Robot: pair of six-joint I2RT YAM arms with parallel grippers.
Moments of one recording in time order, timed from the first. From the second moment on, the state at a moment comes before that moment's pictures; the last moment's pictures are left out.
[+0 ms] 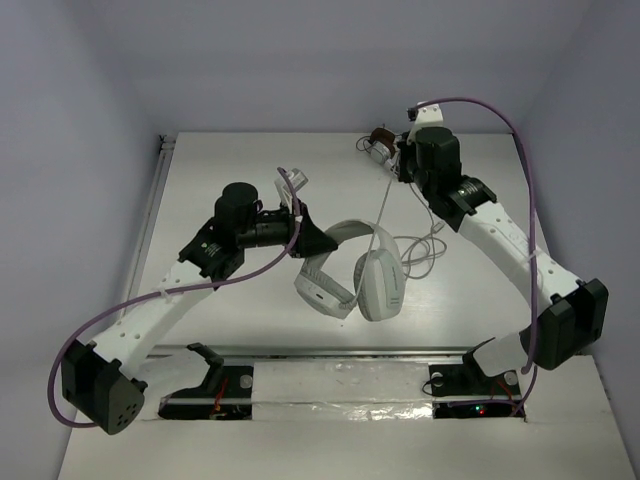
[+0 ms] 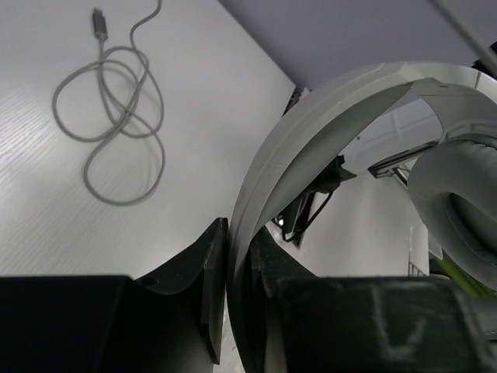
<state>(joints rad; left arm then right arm) -0.58 1.08 0.94 -0.15 0.74 -0.49 0.48 1.45 1.41 -0.30 0.37 0.09</state>
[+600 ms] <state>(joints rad) -0.55 1.09 1.01 0.08 0.71 -0.71 0.48 1.17 0.99 -0.04 -0.03 0.31</state>
